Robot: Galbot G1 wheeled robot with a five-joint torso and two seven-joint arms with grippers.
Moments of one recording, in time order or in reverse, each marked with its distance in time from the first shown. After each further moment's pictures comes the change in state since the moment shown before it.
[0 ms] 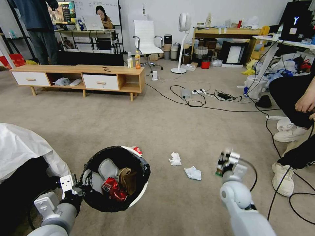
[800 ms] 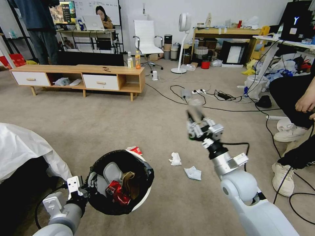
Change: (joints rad) left arm -0.024 0.030 0.065 0.050 0.020 0.006 0.007; right arm 0.082 -0.244 -0.287 0.188 0.050 0.469 -0.613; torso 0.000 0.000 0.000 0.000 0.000
